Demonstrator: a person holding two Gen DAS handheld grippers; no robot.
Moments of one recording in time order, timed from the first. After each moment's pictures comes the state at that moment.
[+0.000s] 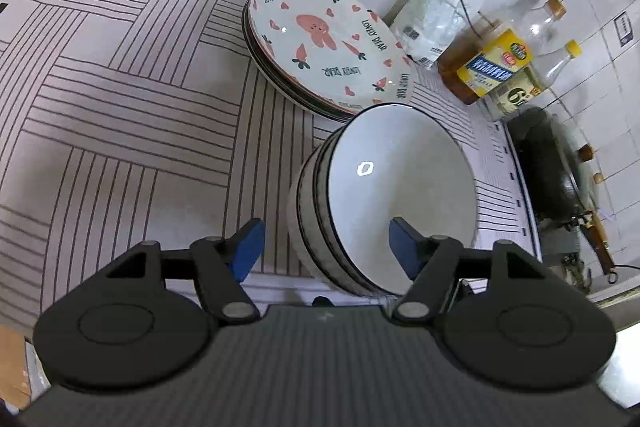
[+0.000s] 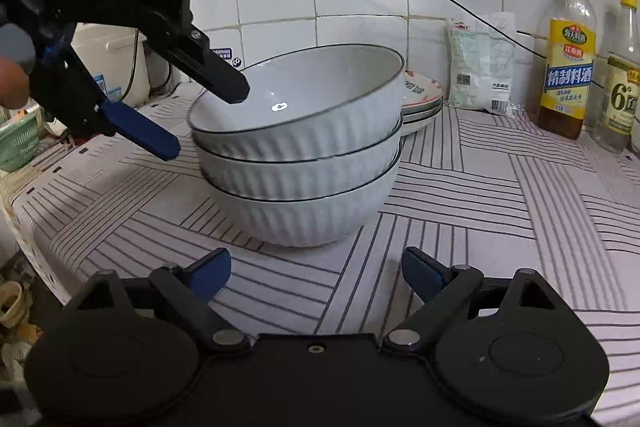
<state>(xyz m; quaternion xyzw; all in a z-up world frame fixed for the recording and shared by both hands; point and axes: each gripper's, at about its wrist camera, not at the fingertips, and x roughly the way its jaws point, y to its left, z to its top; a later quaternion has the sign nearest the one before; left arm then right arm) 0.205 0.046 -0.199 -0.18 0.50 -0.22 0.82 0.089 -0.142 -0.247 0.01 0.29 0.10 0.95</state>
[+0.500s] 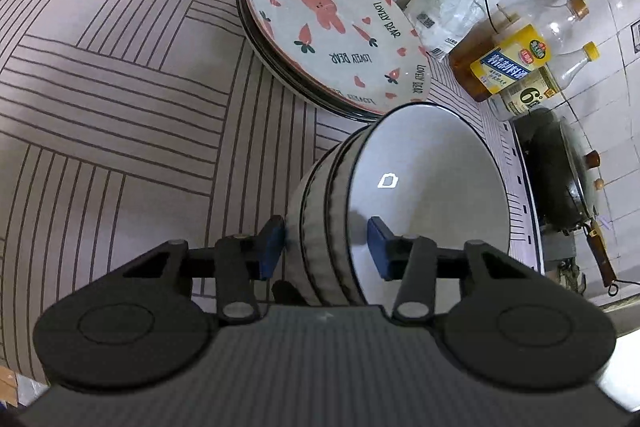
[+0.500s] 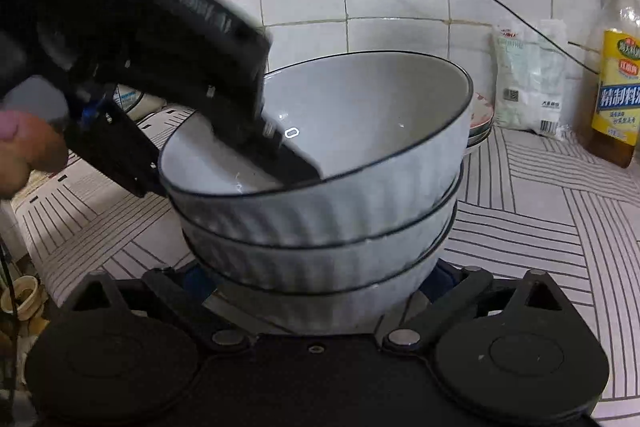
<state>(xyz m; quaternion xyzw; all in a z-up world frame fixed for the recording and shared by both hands) 0.232 0.033 -0.228 -0.20 0.52 -0.23 0.80 0.140 -0.136 -0.252 0.01 0.29 0.15 0.95</state>
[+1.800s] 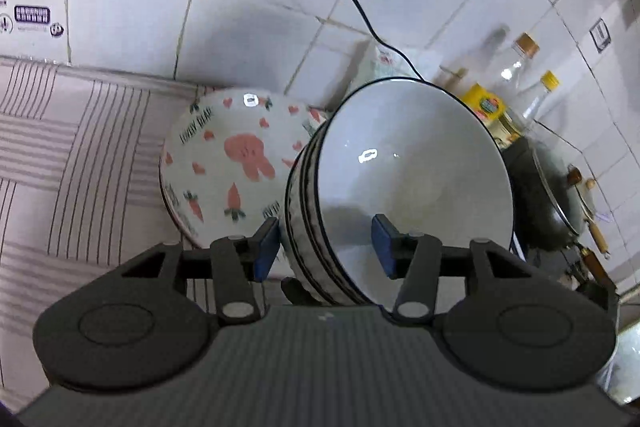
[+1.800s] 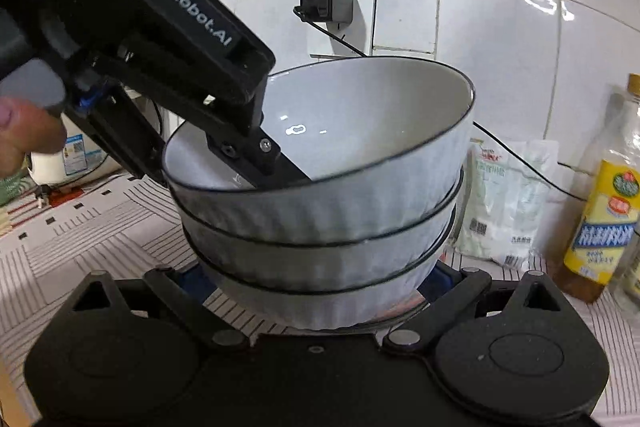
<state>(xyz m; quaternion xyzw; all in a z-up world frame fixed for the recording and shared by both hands) 0.297 0.001 -0.144 -0.13 0.43 -0.27 0.85 0.204 -0.159 -0.190 -0.06 0.21 0.14 0.97</state>
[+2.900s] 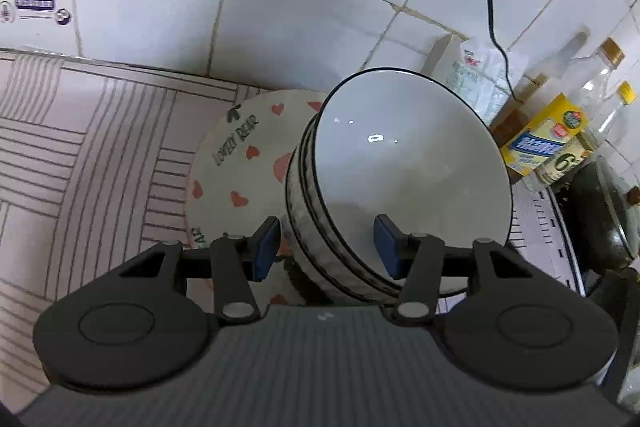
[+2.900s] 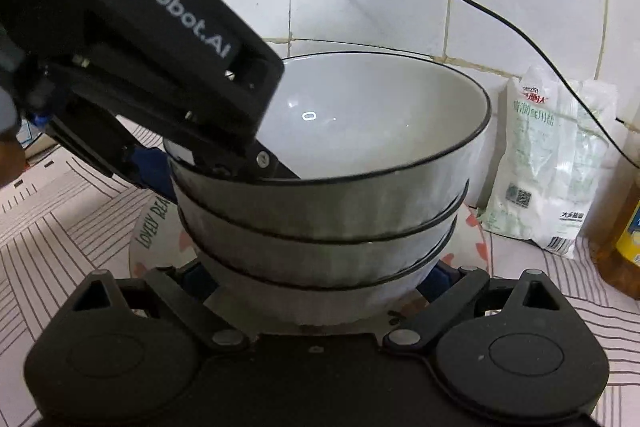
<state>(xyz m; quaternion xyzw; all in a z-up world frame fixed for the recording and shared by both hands) 0.355 -0.013 -0.189 -0.12 0.45 -0.21 0.86 0.288 -0.148 -0.242 -0.06 0.26 0.13 0.95</state>
